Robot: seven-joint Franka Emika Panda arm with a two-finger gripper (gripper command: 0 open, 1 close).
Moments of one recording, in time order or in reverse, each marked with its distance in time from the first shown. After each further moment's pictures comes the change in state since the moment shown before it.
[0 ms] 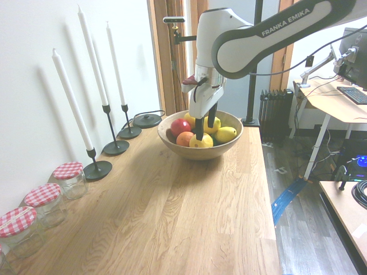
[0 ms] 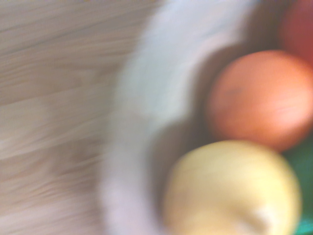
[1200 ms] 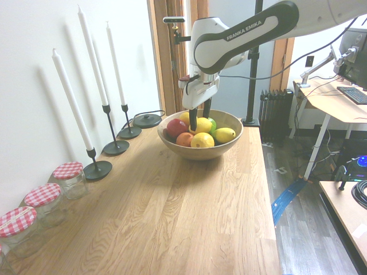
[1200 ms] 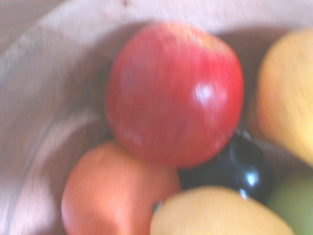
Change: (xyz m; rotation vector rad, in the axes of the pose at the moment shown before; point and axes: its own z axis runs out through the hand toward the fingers) arm 0.095 0.009 0.031 0.007 -0.043 0.059
